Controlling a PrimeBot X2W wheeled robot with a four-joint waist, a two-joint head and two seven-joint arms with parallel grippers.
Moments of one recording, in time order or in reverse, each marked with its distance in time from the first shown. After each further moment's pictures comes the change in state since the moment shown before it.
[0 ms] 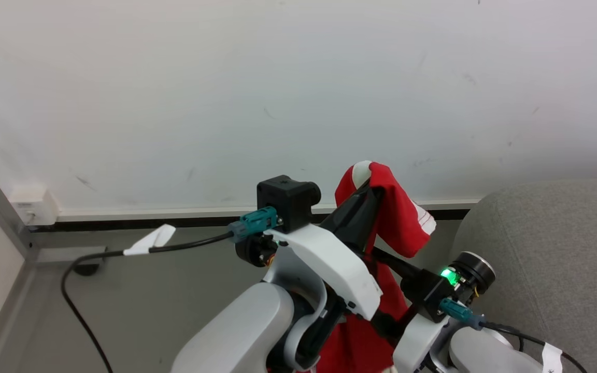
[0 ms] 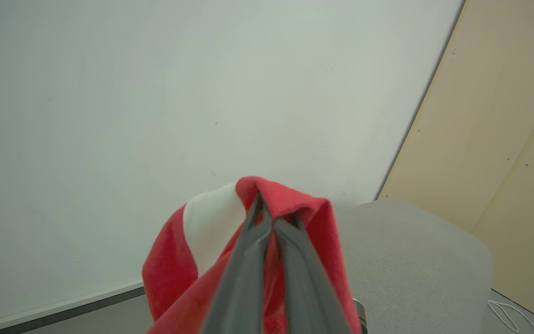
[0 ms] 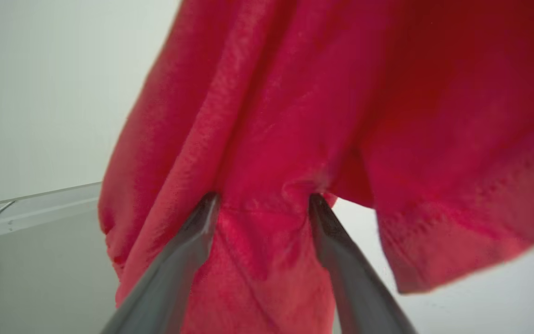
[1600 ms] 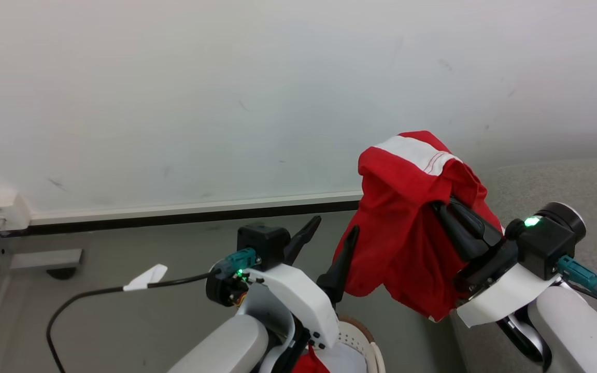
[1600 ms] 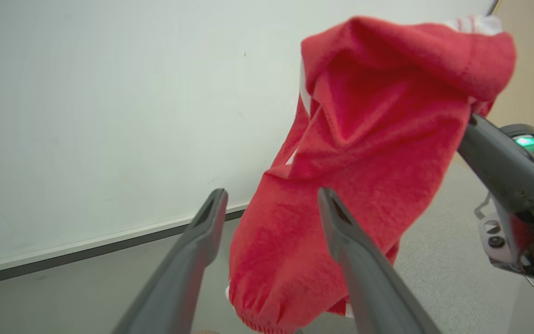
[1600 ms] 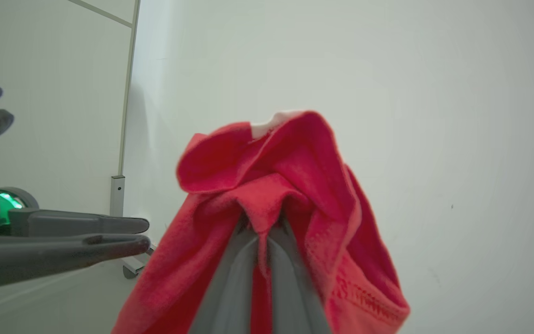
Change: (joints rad) left arm 0.089 0.076 -0.039 0.141 0.004 -0.019 -0.083; right arm 0.026 -0.169 -0.226 -0.299 0.116 0.000 -0.005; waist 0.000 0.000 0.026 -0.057
